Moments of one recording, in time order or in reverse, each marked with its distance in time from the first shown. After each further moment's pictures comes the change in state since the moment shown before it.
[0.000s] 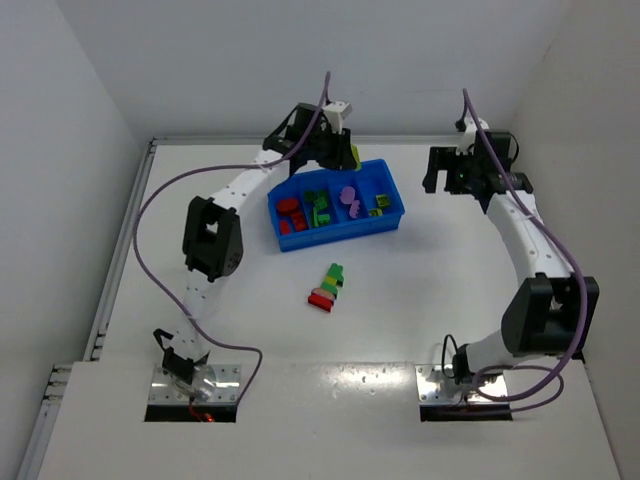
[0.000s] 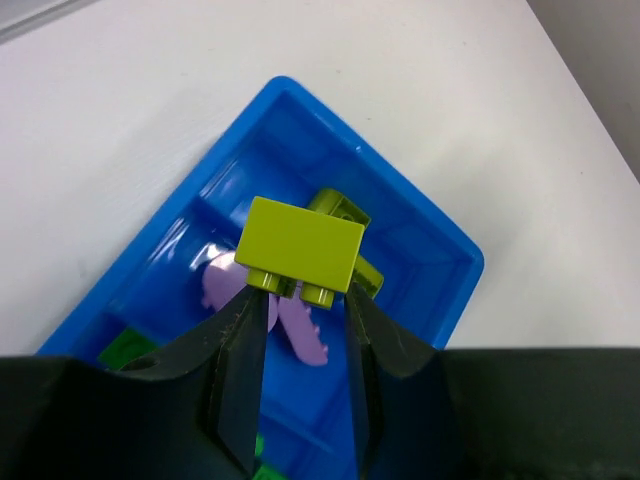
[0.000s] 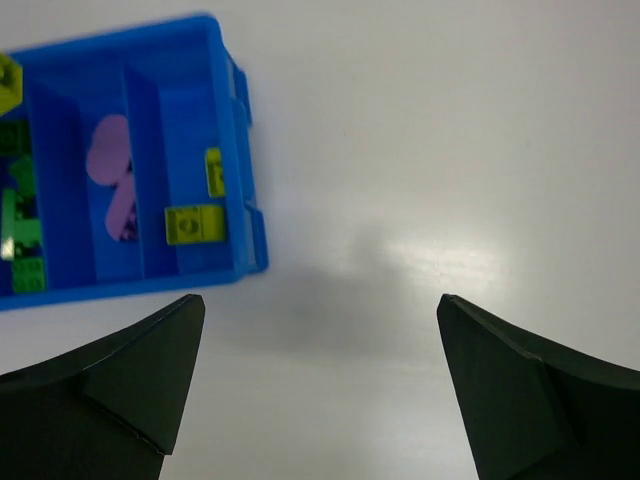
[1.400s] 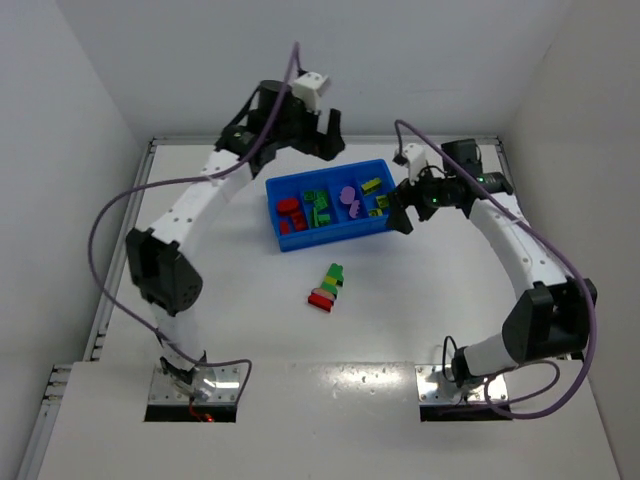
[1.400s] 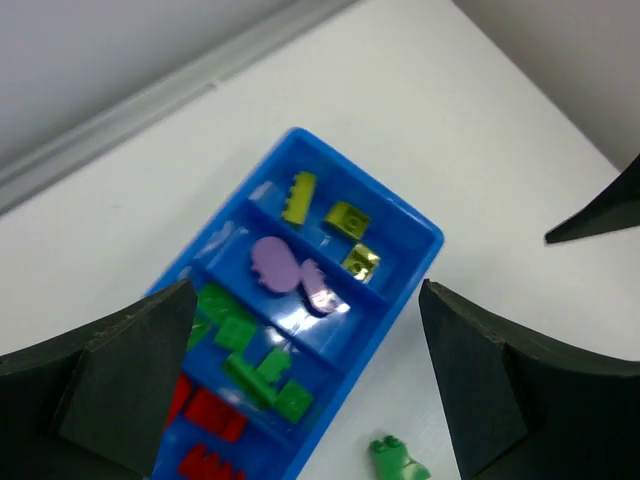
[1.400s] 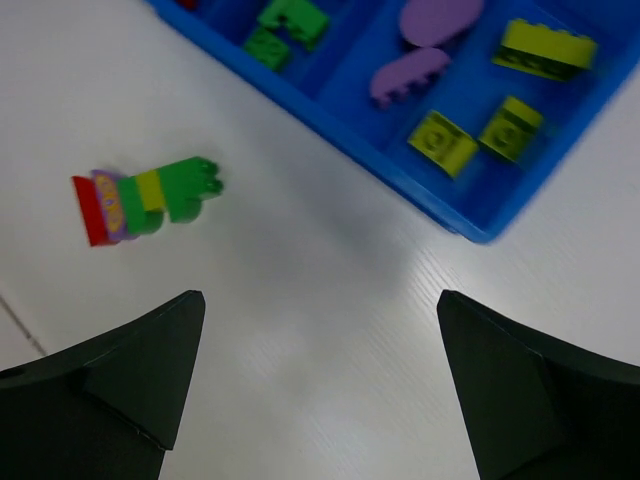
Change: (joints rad) left arm -0.042 -0.311 -0.094 -0.103 -0.140 0.125; right arm 0.142 -0.051 -0.008 -0.290 -0.375 -0.446
